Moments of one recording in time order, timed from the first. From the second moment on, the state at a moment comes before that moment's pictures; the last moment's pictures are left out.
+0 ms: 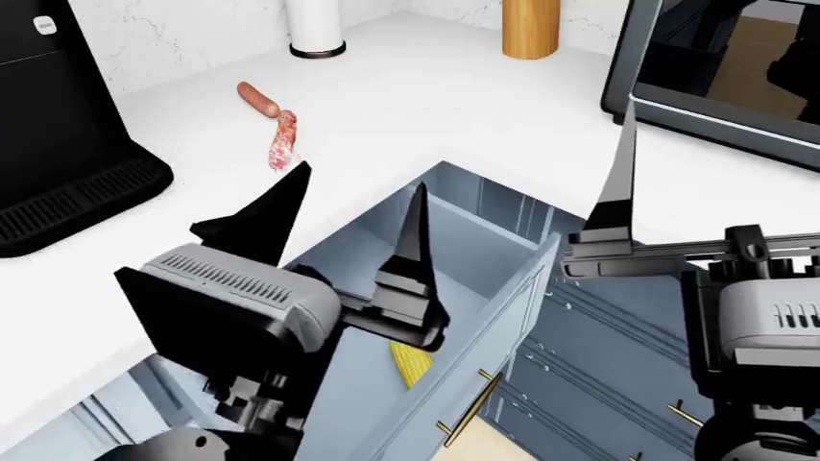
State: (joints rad) left arm -0.63 -0.55 0.76 0.77 -0.77 -0.24 -0.75; right arm 0.32 0.20 -0.04 -0.89 -0.36 0.41 -0.09
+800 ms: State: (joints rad) left arm -0.60 -0.27 0.94 0.37 -0.93 -0.21 -0.44; right arm 0.30 0.22 -0.03 -0.88 -0.33 0.40 -0.06
